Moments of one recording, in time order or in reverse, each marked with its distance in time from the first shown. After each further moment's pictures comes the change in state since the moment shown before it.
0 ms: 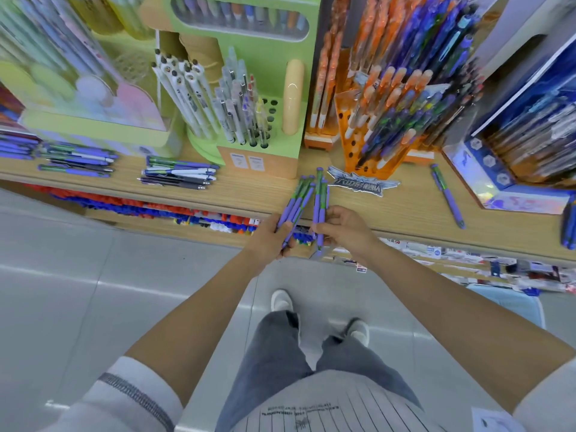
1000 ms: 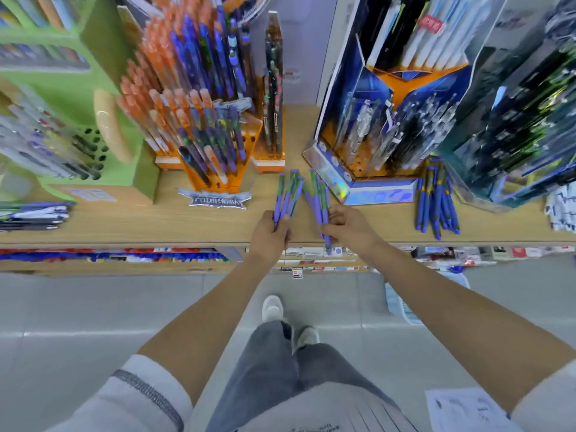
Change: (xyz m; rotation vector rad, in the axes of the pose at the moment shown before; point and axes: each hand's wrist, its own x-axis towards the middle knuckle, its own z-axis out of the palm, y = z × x) left_hand 0.042 0.064 0.255 0.069 0.100 0.200; right_hand -0.037 0.042 -0.261 -0.096 0.199 -0.064
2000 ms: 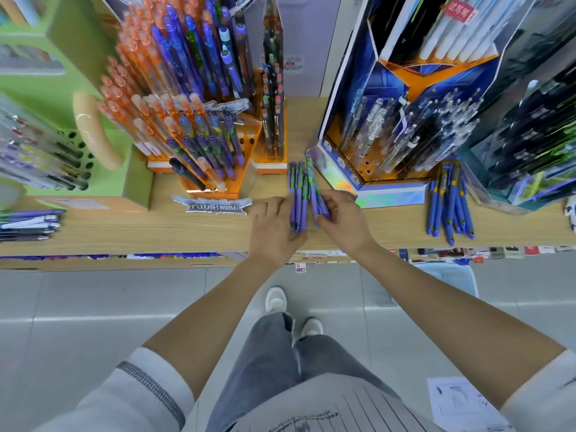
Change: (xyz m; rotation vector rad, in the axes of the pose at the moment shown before) left_hand 0.038 -0.008 -0.002 0.913 -0.021 0.414; right_hand 0.035 -0.005 0.017 -0.347 0.150 -0.326
